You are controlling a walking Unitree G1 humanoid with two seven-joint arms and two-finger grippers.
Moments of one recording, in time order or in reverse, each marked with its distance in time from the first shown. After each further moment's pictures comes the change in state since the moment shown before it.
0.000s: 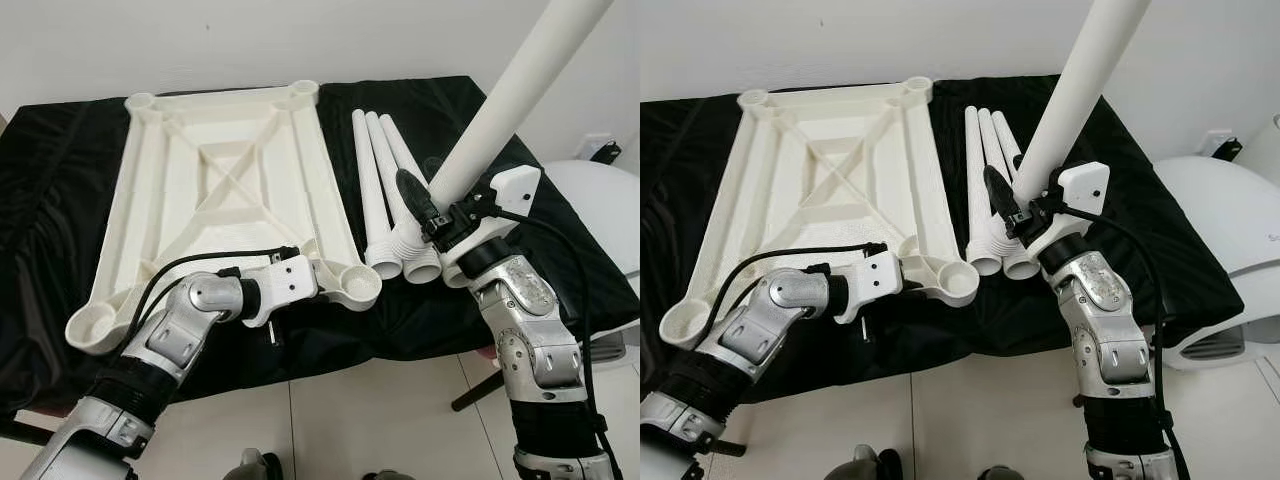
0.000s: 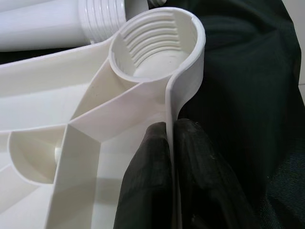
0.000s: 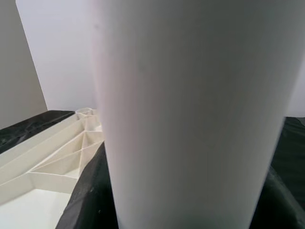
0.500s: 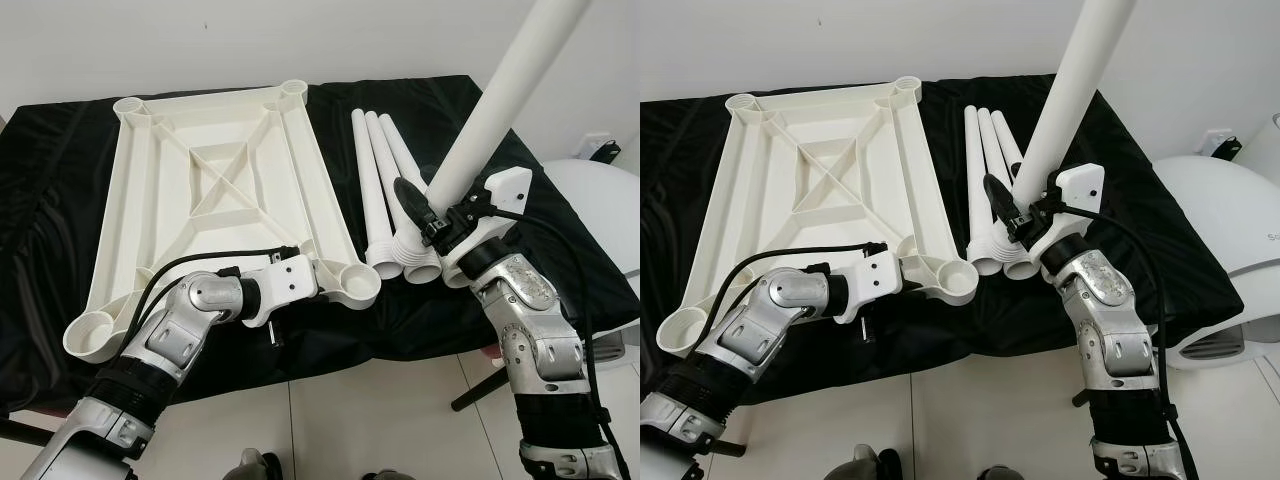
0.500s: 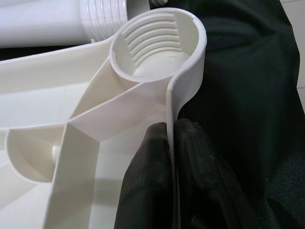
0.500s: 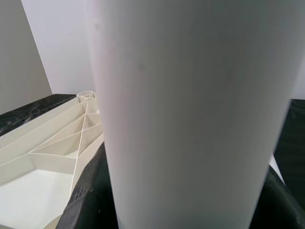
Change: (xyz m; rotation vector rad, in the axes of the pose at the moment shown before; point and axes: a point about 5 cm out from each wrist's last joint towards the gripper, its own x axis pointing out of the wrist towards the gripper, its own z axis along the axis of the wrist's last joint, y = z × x) left arm -0.002 -0.001 0.001 -0.037 -0.012 -0.005; right arm 0.002 -0.007 -0.013 0.015 0.075 0.039
